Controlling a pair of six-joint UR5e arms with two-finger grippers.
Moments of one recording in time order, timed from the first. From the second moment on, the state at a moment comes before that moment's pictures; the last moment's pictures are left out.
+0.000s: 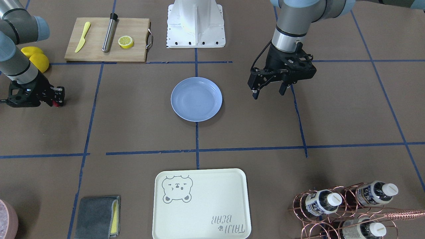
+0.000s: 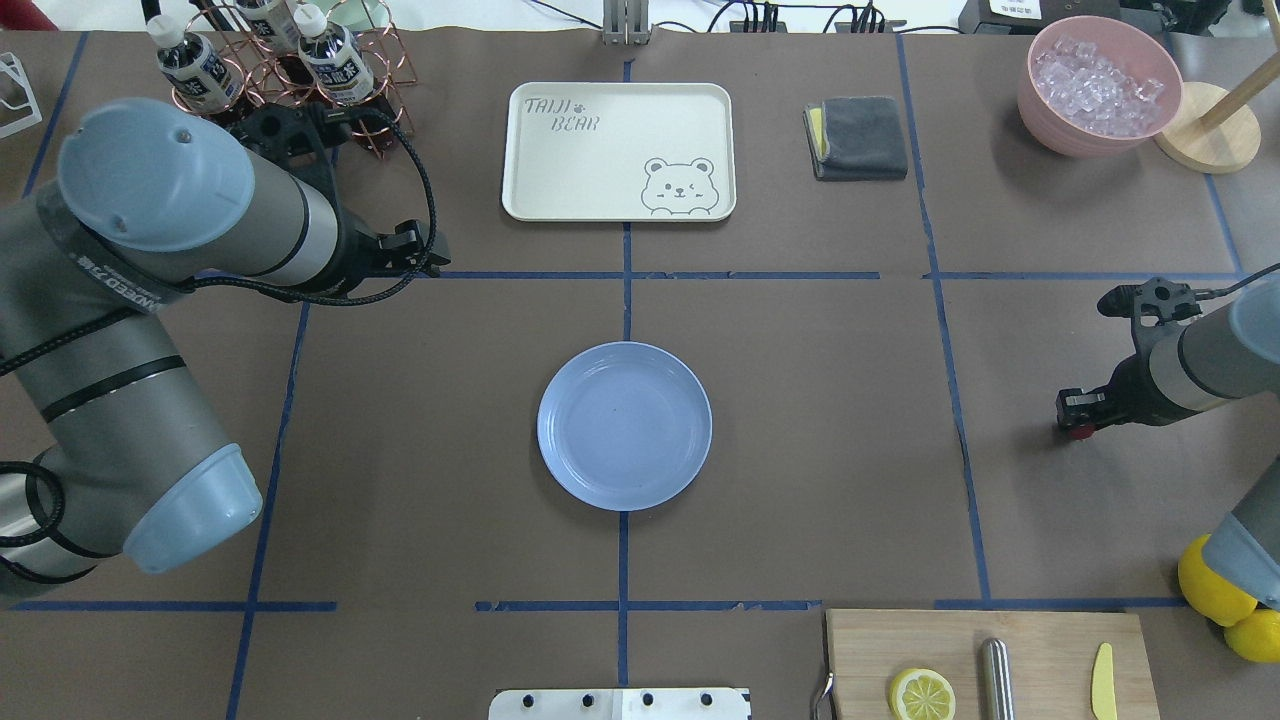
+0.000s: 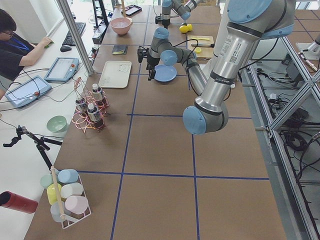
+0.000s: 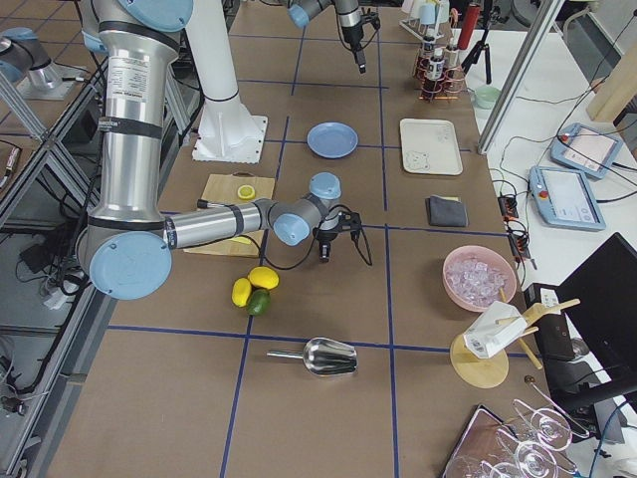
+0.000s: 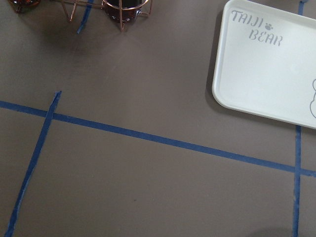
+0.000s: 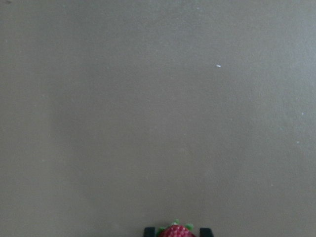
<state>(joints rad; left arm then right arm) -0.70 -2.03 -1.99 -1.58 -1.80 -1.34 0.79 -1.68 1.78 -1.07 2.05 0.93</state>
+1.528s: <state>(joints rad) -0.97 -1.85 -1.97 -1.58 -1.91 -0.76 0.63 -1.01 1.90 -1.71 1.97 1.07</state>
